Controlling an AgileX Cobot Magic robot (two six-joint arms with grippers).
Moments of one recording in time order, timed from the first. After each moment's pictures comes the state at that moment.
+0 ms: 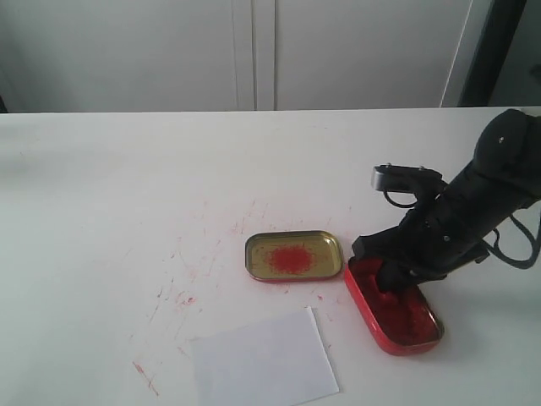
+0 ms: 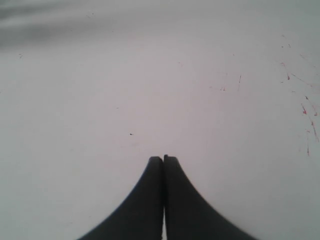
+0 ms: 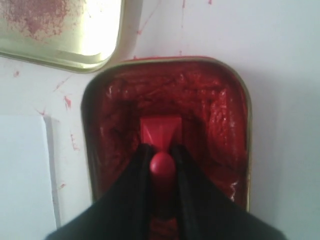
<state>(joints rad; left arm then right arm) -0.03 0.00 0.02 -0.07 0.44 0.10 0.20 1.77 -0.95 0.49 0.69 -0.38</state>
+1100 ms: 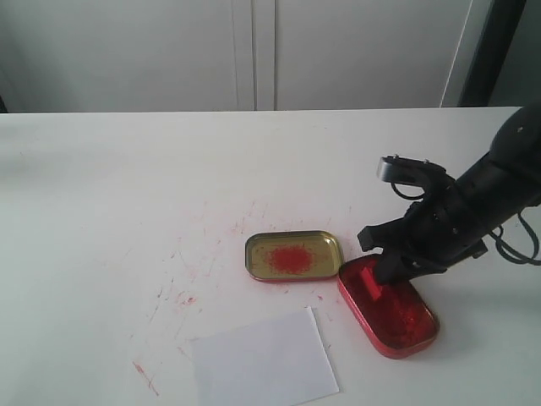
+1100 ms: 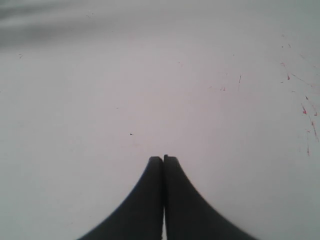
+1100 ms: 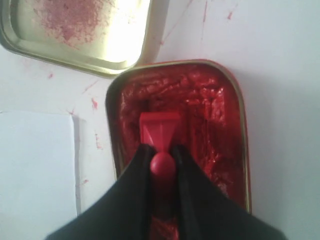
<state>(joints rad) -0.03 0.00 0.02 -0.07 0.44 0.10 0.15 1.77 -0.96 0.62 0.74 -0.54</state>
